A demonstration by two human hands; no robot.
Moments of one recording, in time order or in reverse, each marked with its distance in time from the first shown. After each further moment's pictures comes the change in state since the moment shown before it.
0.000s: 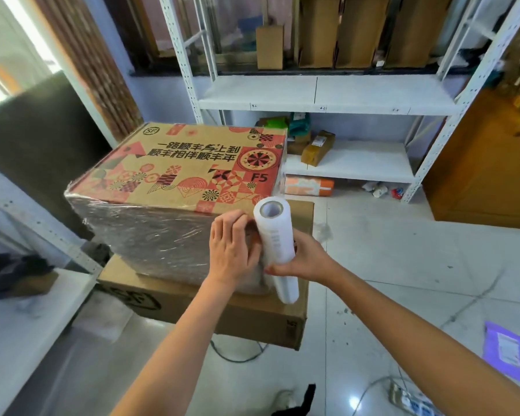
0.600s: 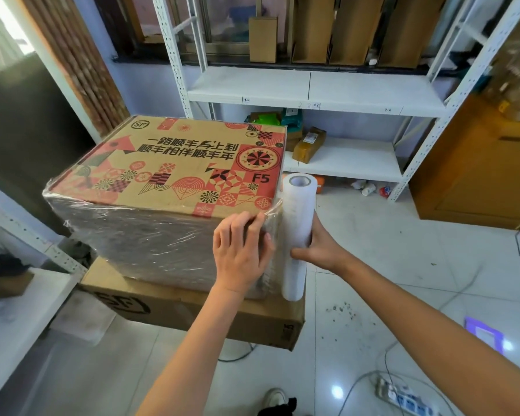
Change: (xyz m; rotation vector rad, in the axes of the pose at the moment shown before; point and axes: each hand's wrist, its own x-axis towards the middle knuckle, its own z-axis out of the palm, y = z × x) left_hand 0.000 0.000 0.018 0.174 0.050 -0.018; right_hand 0.025 0.007 -0.024 0.209 0.033 0.114
